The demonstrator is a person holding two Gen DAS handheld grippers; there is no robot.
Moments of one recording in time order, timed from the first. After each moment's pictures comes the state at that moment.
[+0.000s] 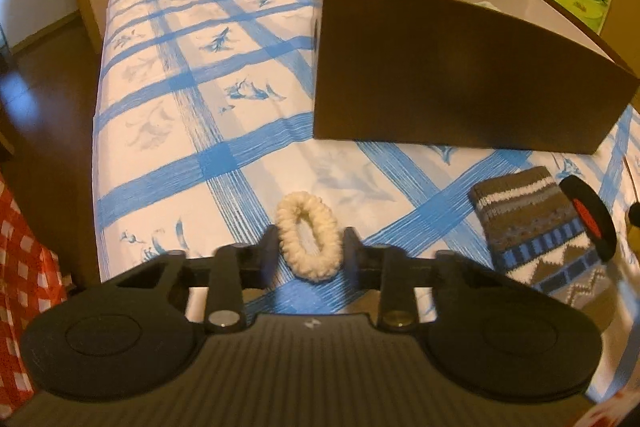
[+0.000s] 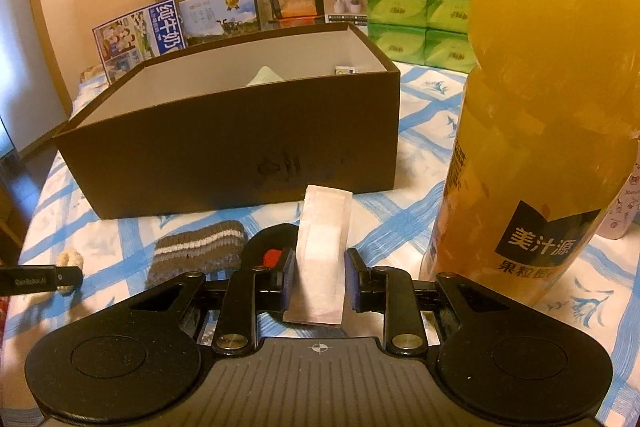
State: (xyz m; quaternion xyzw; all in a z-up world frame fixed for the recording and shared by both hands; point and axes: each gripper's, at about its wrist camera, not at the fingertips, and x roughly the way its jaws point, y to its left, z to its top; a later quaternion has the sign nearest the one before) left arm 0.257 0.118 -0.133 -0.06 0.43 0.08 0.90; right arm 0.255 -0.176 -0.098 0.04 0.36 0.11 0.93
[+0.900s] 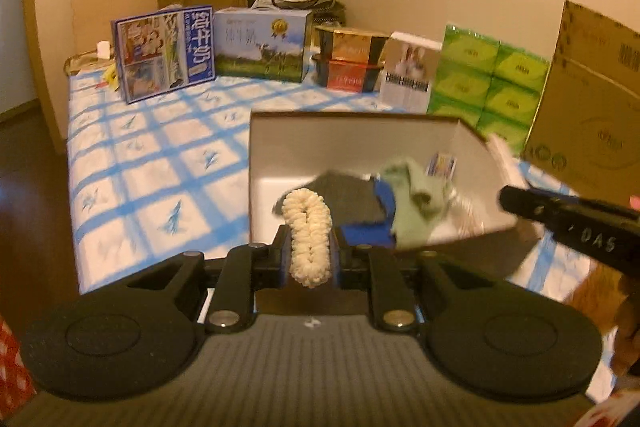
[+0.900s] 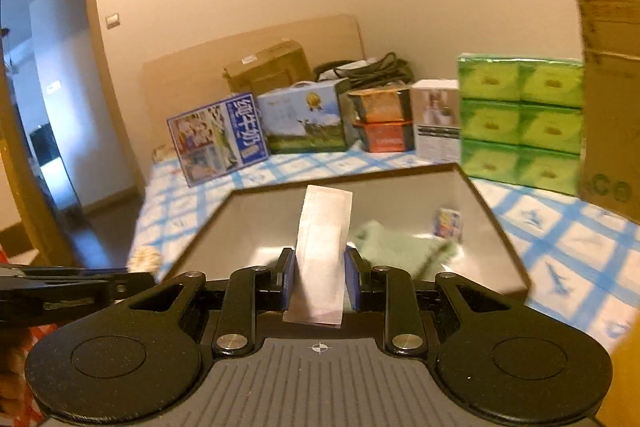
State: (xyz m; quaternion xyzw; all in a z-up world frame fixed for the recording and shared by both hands) left arm 0.287 0.103 -0.010 -0.03 0.31 0.00 0.95; right arm 0.322 -0.112 -0.005 0.08 0.24 0.22 0.94
